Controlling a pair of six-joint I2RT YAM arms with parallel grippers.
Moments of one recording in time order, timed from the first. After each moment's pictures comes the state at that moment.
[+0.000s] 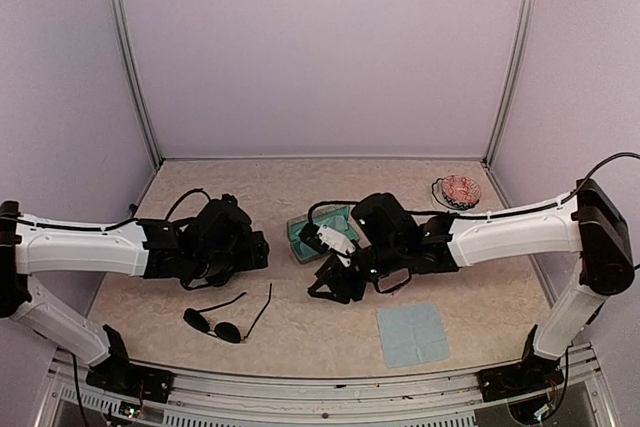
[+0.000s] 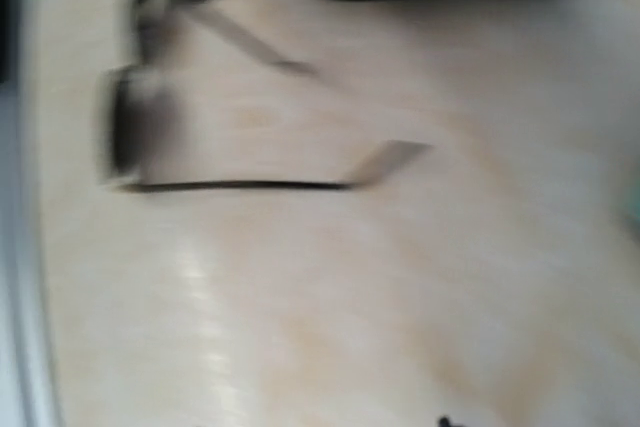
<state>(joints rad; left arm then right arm) -0.94 1.39 0.82 -0.27 -0.46 -0.84 1.01 1.66 1.03 -0.07 -0.32 -0.02</state>
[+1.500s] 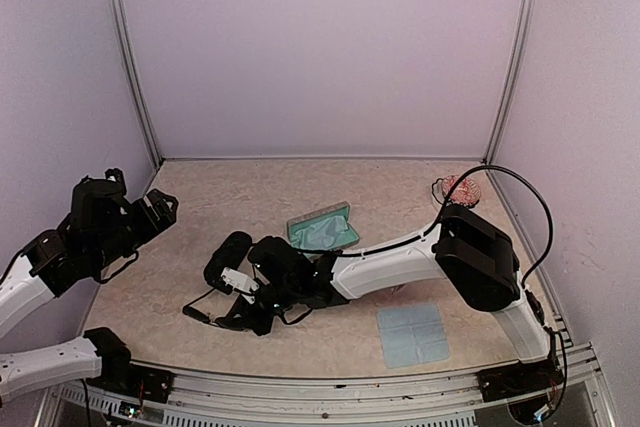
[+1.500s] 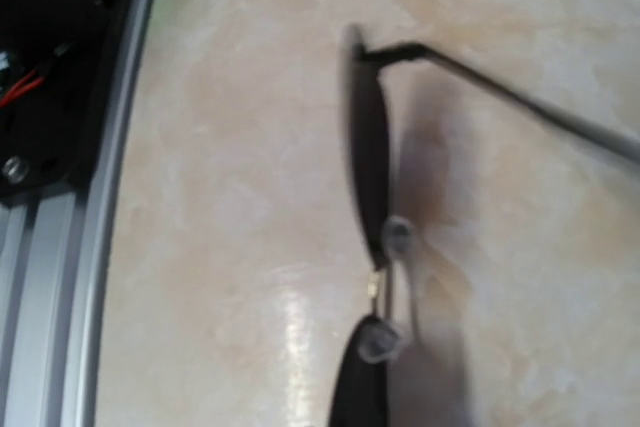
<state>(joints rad) -0.55 0.68 0.69 -0.49 -0.41 -0.80 1.22 2.30 1.60 0.06 -0.44 0.05</state>
